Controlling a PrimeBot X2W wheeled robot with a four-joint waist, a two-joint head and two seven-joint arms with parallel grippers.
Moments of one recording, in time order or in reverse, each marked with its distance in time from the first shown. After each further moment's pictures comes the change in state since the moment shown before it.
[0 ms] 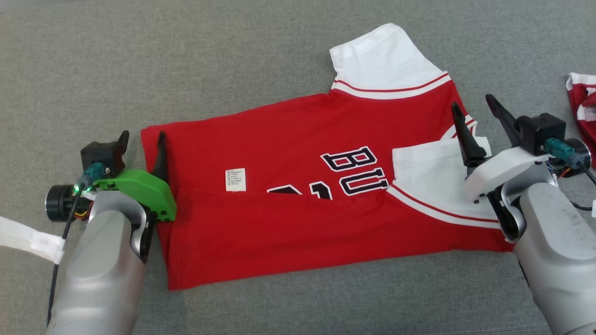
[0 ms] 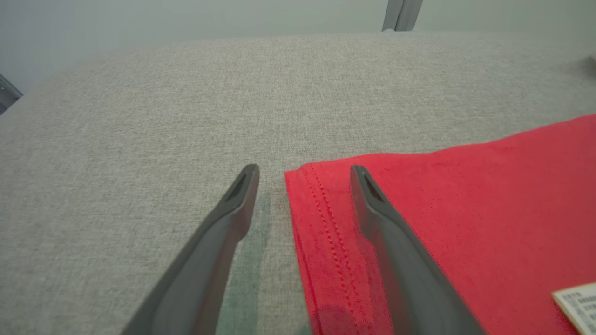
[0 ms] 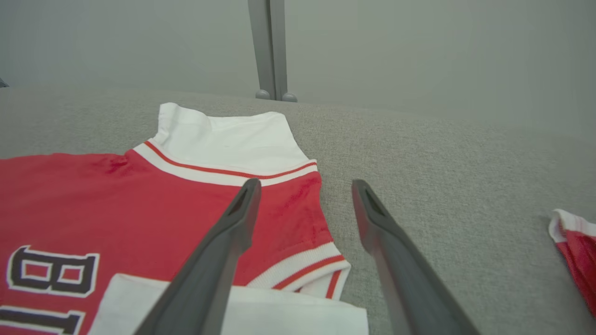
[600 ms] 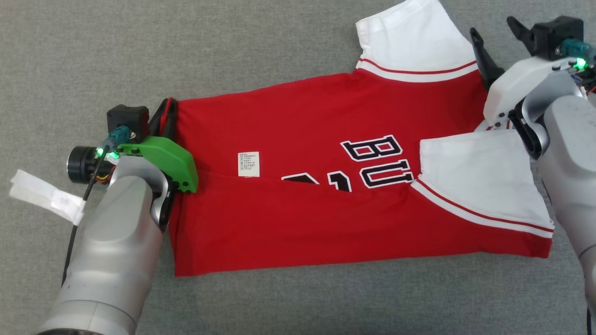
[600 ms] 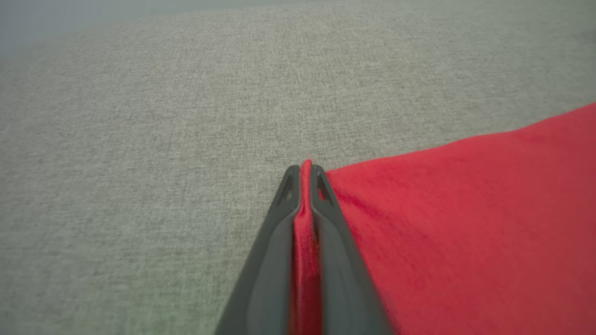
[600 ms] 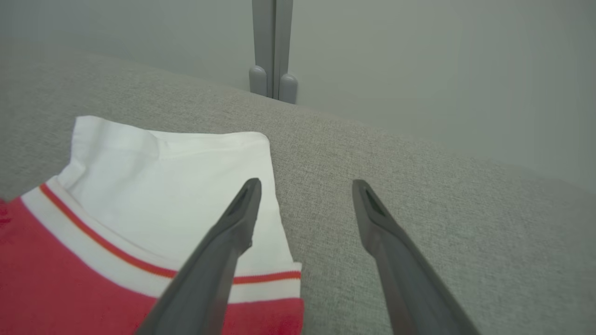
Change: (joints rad) left arm -0.163 -0.033 -0.178 0.124 -0.090 -0.003 -0.002; right arm -0.362 -0.070 0.120 0.240 -0.003 0.000 0.112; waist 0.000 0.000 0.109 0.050
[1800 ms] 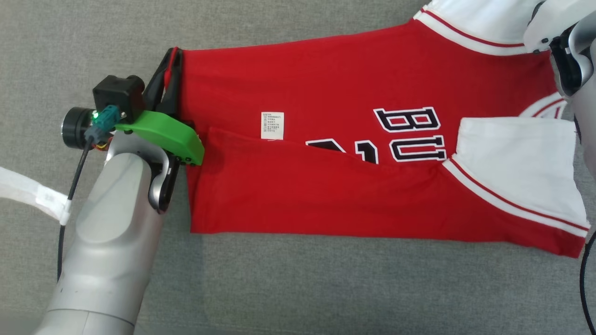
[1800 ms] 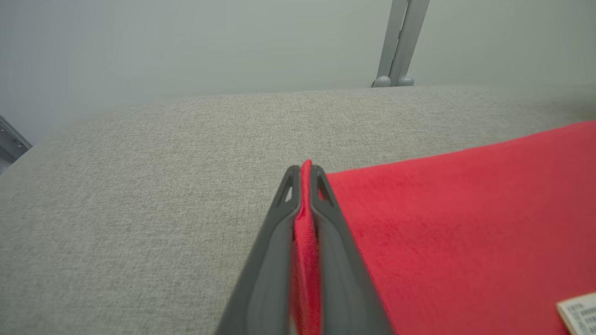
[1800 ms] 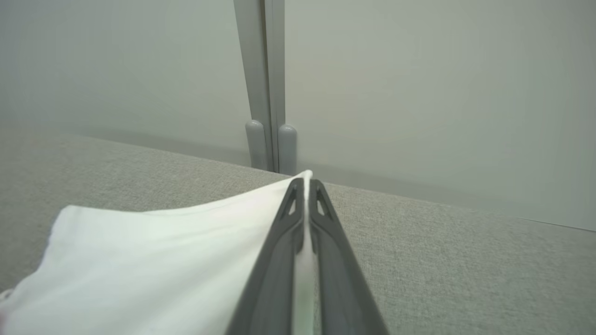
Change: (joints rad) left arm 0.050 0.016 0.037 -0.341 0.007 0.009 0.002; right arm -0.298 -0.002 -0.090 0.282 -0.019 0.000 -0.109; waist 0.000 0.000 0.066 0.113
